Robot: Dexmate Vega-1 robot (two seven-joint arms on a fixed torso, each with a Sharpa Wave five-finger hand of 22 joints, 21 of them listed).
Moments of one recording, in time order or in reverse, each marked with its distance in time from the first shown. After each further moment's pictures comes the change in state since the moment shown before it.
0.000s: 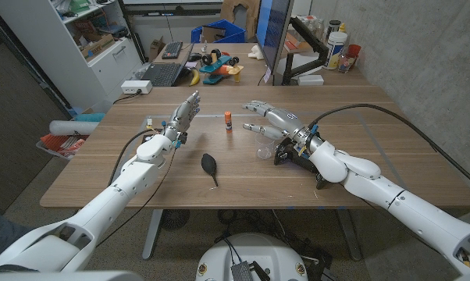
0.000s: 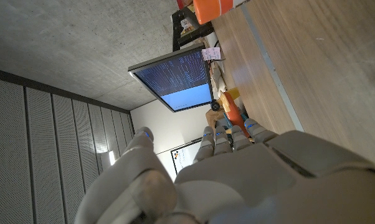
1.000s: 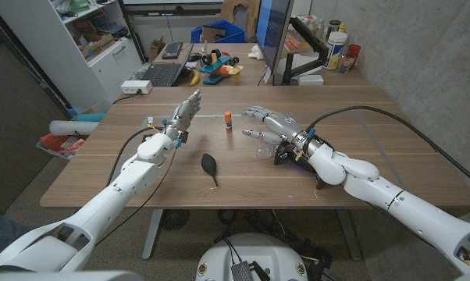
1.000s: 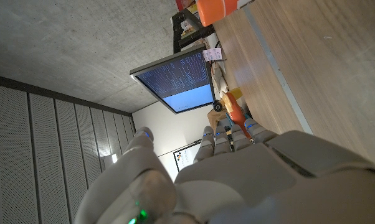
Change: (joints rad) left arm 0.002 0.008 0.006 -0.027 0.019 0.009 0.018; left_hand 0.000 0.000 -0.003 -0.003 0.000 0.000 0.000 0.000 0.000 0.000 0.000 0.000 0.000 0.000 0.000 0.000 0.000 0.000 0.000 0.000 0.000; right arm 0.016 -0.012 -0.040 0.012 -0.058 -0.043 -0.010; right_hand -0.006 -0.005 0.000 0.000 0.007 0.009 -0.009 0.008 0.000 -0.015 -0.014 -0.006 0.000 -0.006 -0.005 0.000 0.000 -0.002 0.013 0.000 0.000
